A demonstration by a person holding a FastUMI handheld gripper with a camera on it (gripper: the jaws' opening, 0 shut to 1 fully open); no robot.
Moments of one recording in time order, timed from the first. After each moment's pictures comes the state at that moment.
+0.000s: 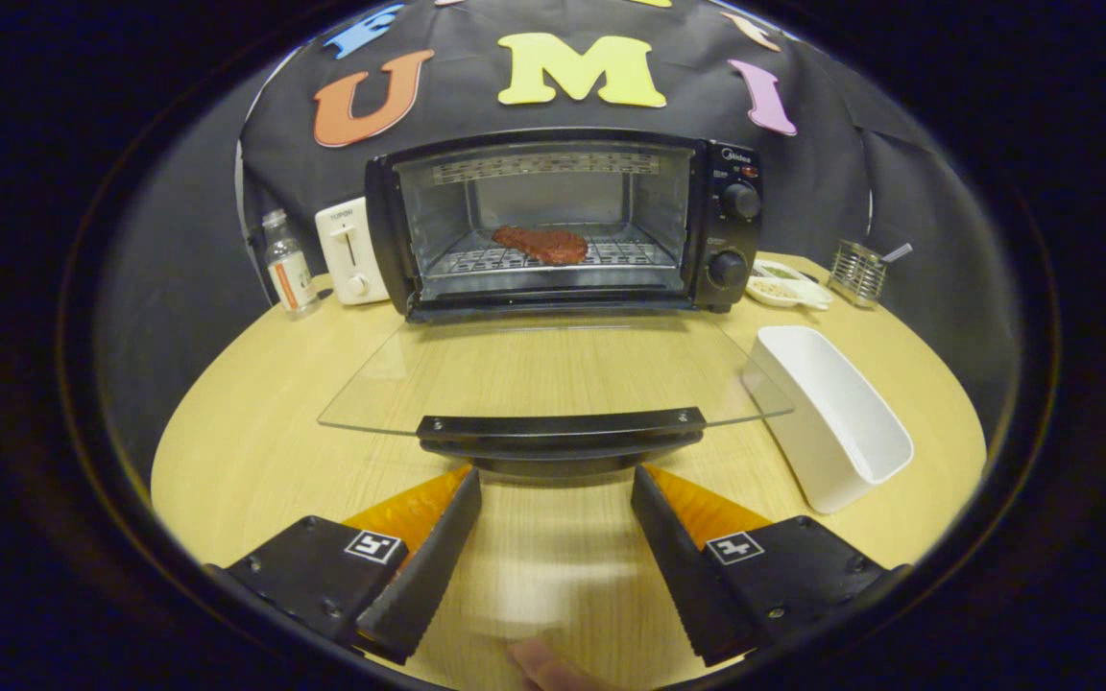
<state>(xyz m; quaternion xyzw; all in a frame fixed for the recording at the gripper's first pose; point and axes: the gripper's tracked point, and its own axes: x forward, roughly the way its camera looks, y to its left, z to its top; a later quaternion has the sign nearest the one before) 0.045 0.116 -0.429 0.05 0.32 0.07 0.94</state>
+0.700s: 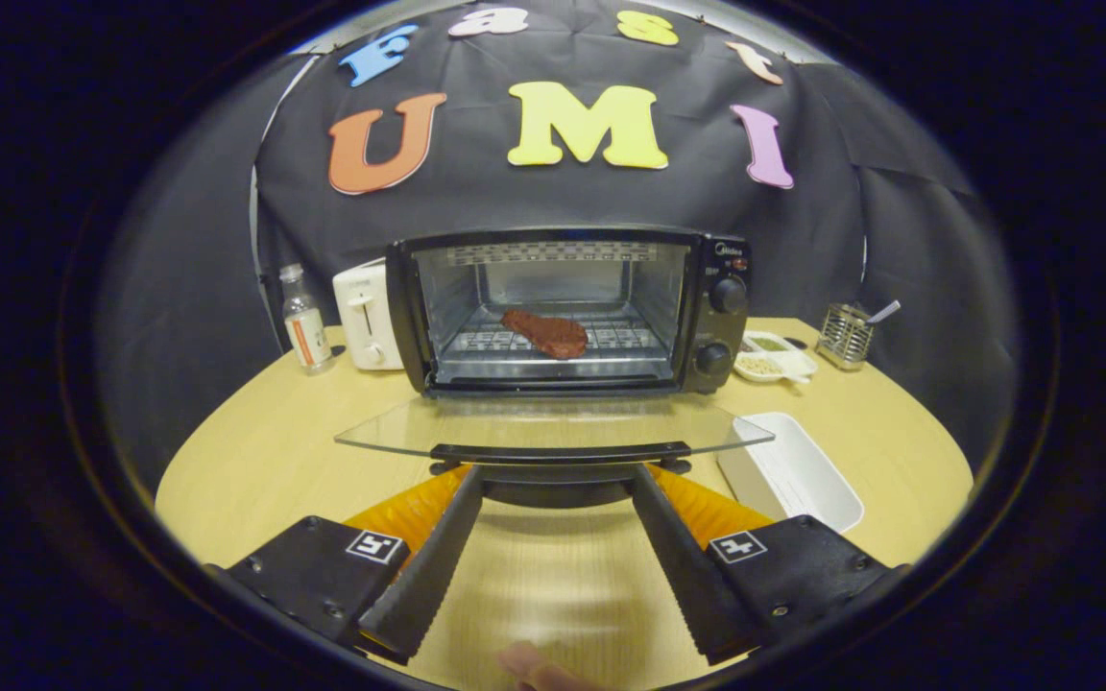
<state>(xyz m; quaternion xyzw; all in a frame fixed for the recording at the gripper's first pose) 0.067 0.114 -0.355 0.03 0.22 0.07 0.97</state>
